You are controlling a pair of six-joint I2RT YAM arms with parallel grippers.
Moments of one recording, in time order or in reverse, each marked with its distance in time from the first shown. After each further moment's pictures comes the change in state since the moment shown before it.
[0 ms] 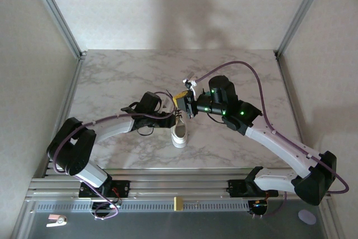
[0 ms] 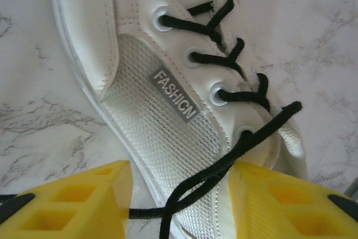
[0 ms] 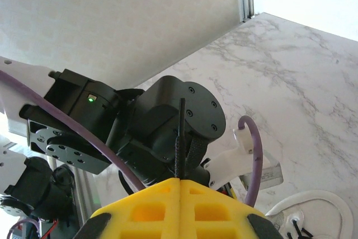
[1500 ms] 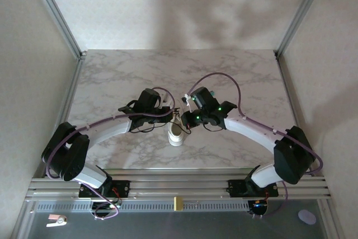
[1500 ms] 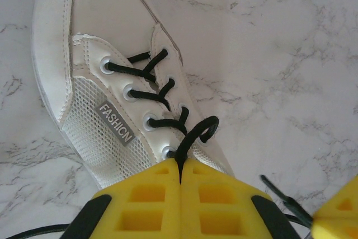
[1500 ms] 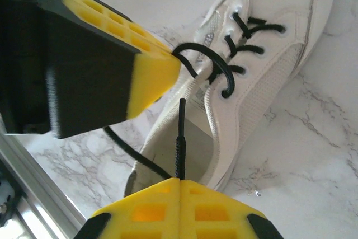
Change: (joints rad) left arm -0.013 -0.064 0.022 0.033 -0.062 -0.004; right arm -0.031 0.270 -0.093 -0.220 0.106 0.217
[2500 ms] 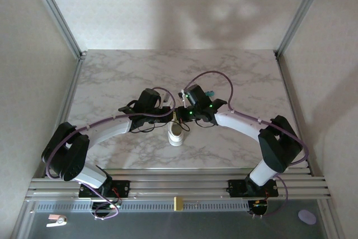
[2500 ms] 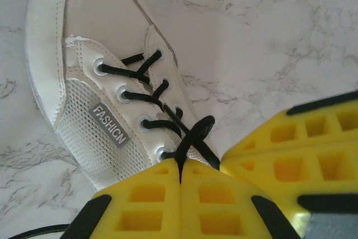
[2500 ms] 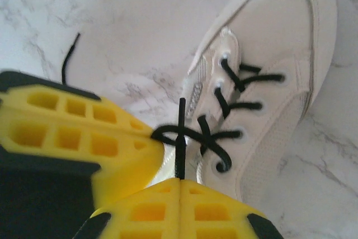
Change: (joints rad) left arm -0.005 0.000 0.000 0.010 0.005 0.000; right arm -0.004 0.139 0.047 0.166 0.036 0.126
